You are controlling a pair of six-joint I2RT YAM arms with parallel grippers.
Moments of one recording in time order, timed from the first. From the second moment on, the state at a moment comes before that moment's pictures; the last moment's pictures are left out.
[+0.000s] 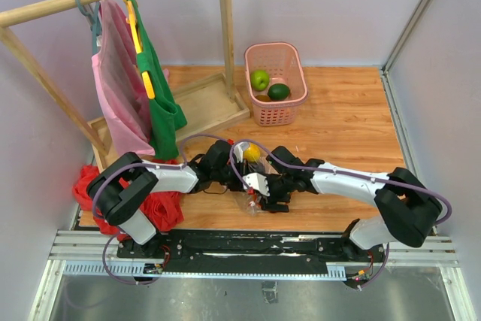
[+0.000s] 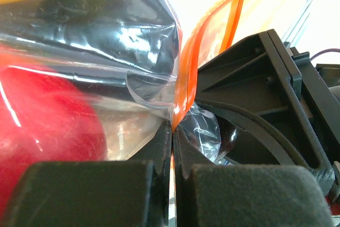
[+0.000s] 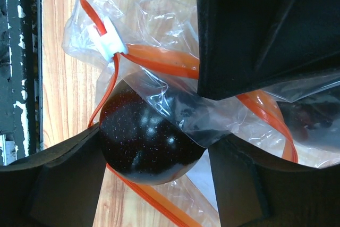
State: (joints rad) left arm -0.79 1.60 0.59 0.34 0.47 -0.80; right arm 0.86 1.42 0.70 -0.39 -0.45 -0.78
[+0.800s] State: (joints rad) left arm -0.76 1.56 0.54 0.34 0.51 -0.82; right arm 0.72 1.22 0.67 -0.48 -0.52 -1.03
